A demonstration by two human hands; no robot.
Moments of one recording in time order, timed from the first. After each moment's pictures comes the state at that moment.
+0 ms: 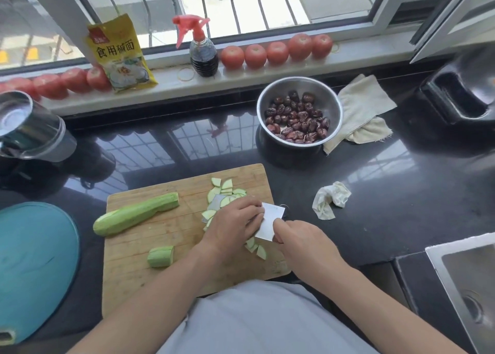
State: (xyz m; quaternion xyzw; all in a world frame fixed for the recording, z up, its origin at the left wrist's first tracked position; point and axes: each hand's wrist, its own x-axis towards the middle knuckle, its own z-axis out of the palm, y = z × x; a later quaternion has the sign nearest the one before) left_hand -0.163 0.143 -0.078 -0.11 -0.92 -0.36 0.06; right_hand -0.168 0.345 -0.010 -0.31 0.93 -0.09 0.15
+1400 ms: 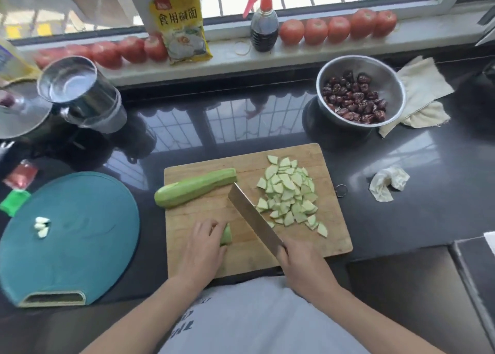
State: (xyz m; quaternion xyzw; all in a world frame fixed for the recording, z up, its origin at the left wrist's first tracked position) left_hand -0.009 -0.025 -0.096 0.06 -0.97 -0.21 -0.11; right_hand -0.060 0.214 -0.054 -0.10 0.91 -0.28 0.28
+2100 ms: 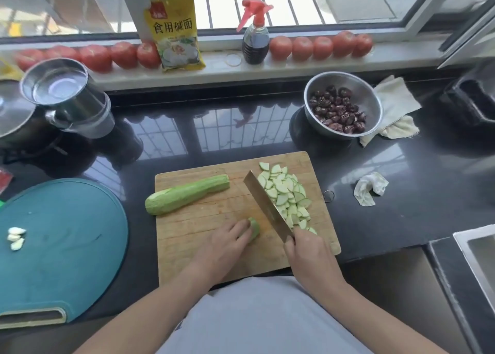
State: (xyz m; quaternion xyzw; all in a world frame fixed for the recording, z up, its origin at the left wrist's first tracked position) left_hand -0.039 -0.004 -0.093 -0.20 -0.97 -0.14 -0.04; right_hand -0.071 0.215 -0.030 -0.05 0.97 -0.19 0.16
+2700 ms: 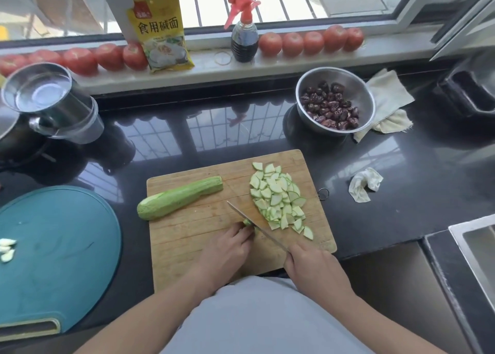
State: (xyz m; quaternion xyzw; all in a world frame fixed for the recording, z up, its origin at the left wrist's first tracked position) left_hand -0.049 0.014 -0.086 -0.27 -0.95 -0.08 -0.12; right_hand -0.057 0.232 -0.014 -0.19 0.97 -0.06 0.16
